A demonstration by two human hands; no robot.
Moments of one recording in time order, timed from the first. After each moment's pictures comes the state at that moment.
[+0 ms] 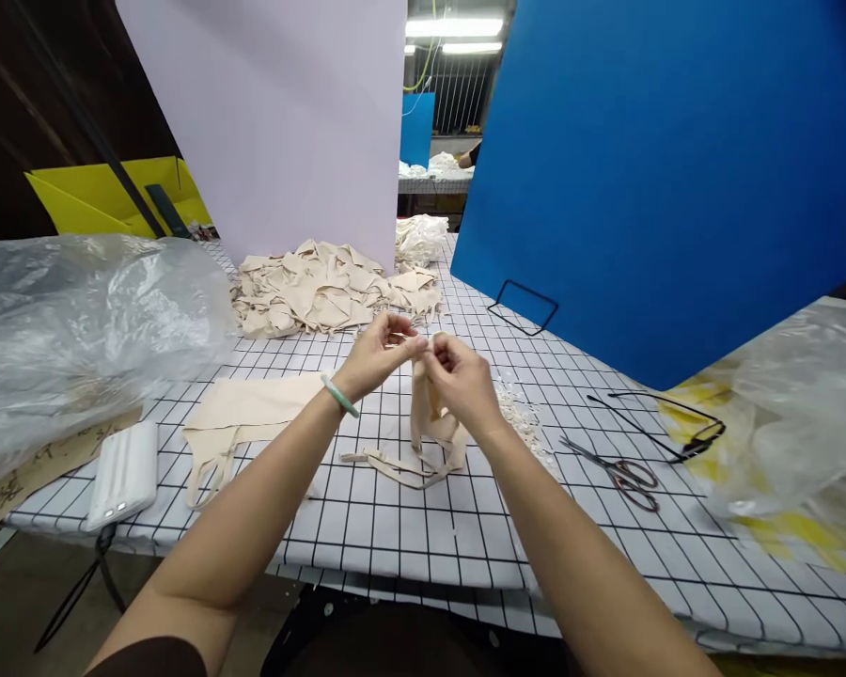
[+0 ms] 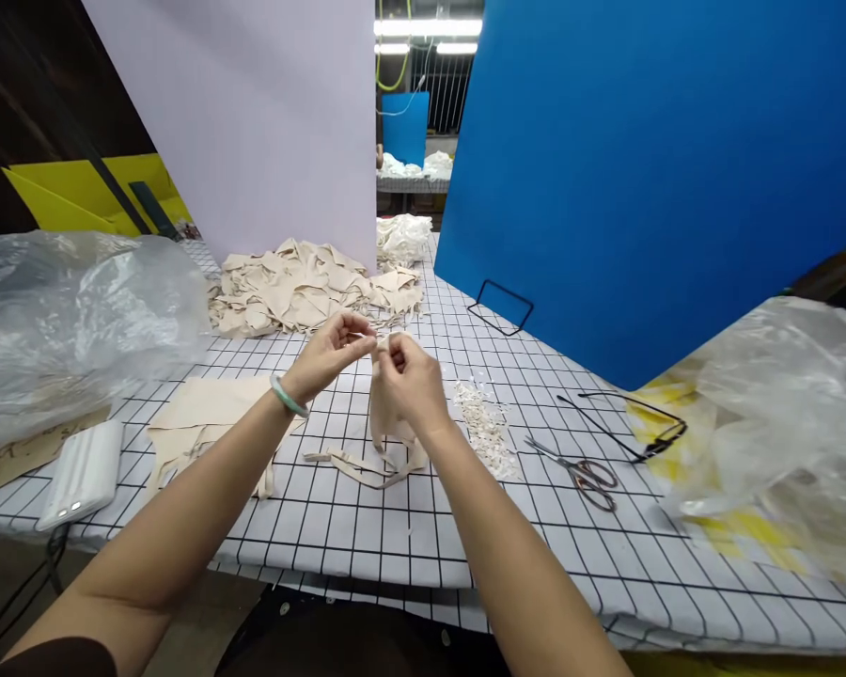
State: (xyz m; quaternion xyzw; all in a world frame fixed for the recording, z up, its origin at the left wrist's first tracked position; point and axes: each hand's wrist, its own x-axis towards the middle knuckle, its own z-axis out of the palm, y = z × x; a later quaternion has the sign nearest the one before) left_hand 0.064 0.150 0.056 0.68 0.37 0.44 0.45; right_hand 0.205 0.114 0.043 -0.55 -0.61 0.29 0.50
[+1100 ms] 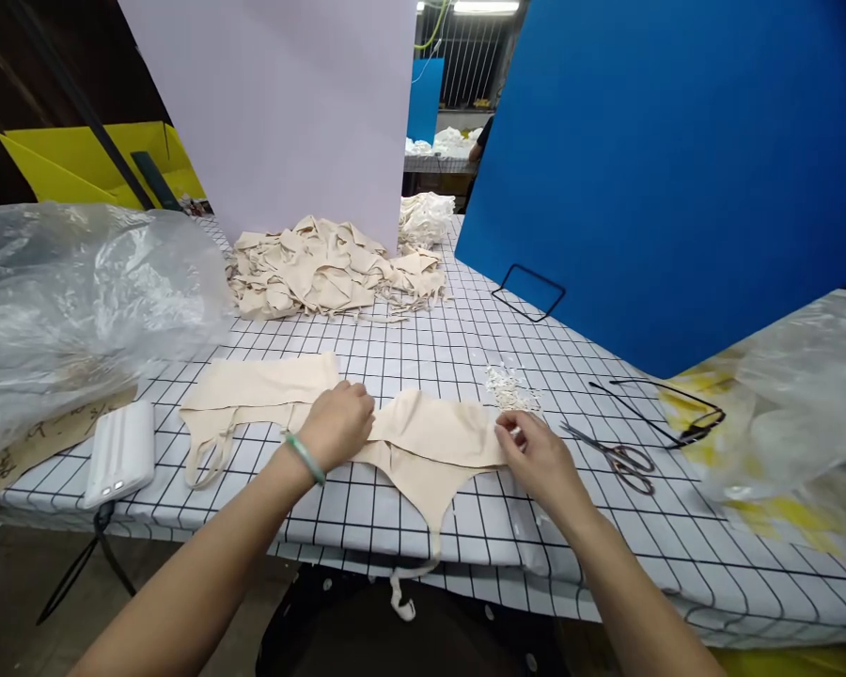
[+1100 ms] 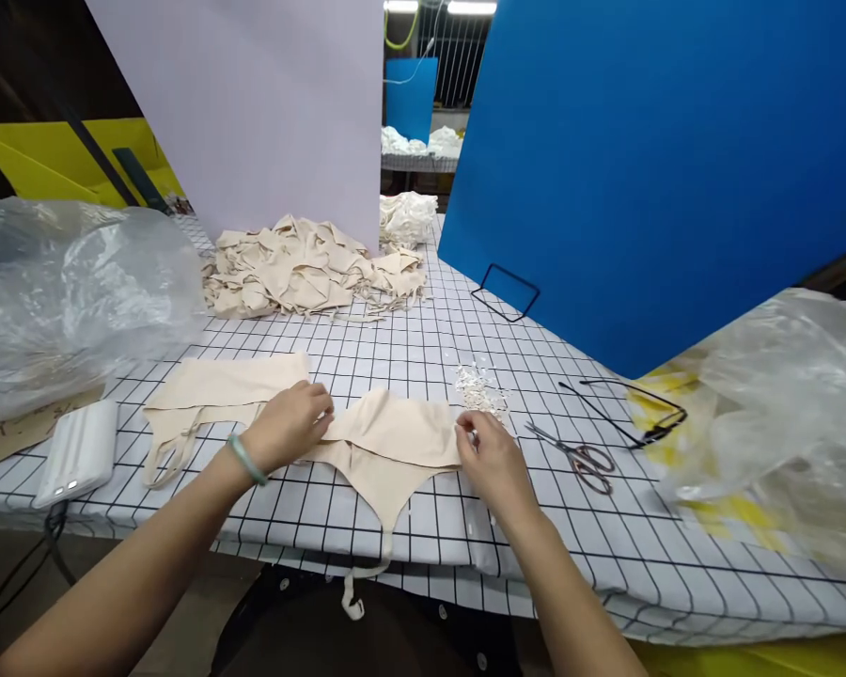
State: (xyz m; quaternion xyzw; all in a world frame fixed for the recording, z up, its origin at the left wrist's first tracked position) left_hand 0.014 0.074 0.019 0.84 0.52 0.05 0.15; right_hand 0.307 0.026 -0.043 -0.70 -0.63 0.17 0.28
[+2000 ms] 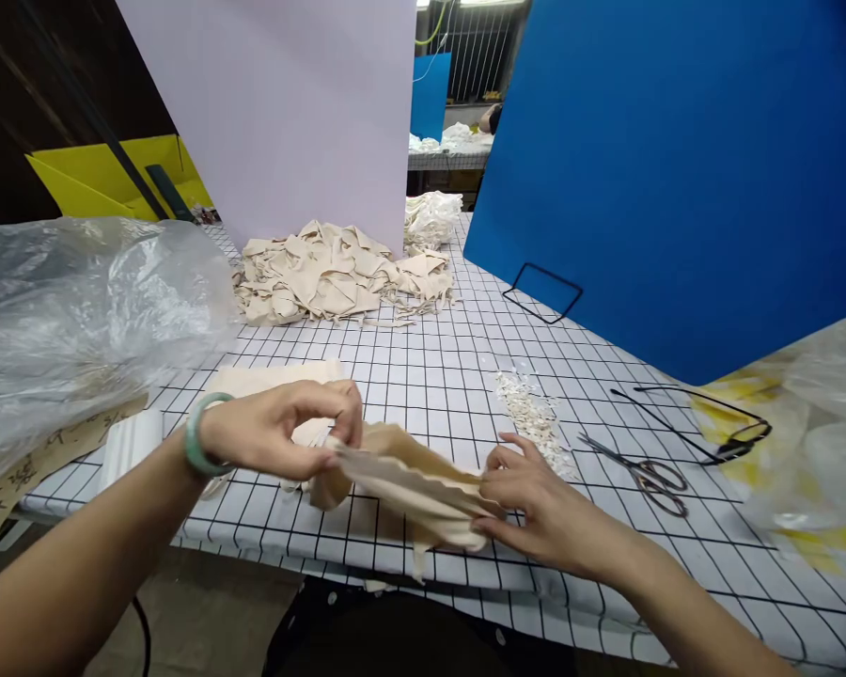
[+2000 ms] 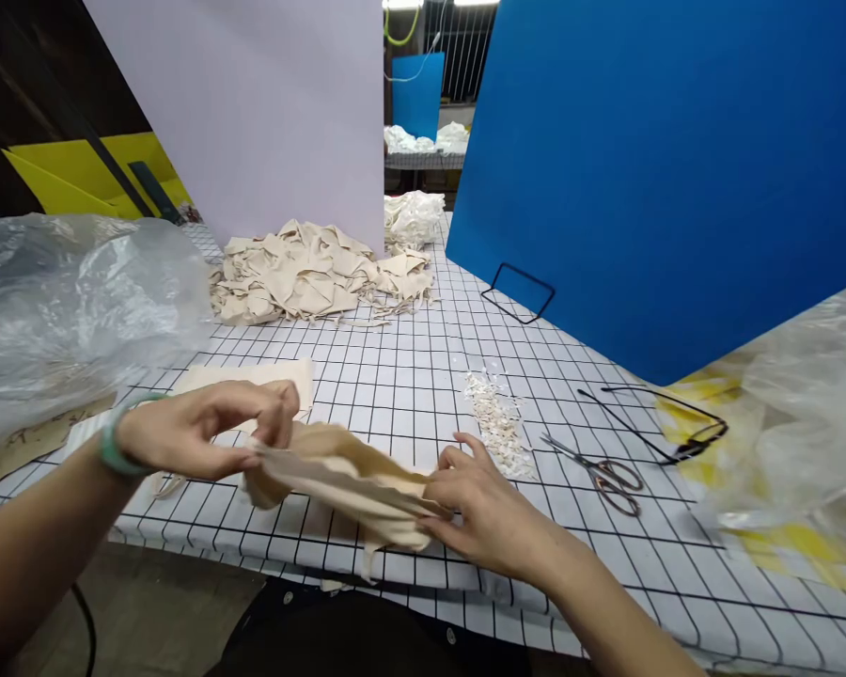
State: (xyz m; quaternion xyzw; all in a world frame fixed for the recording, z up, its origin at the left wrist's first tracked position) left_hand -0.039 0.089 0.114 0.84 0.19 0.13 0.49; right_hand 0.296 0.016 0.009 -0.41 -0.84 0.34 0.12
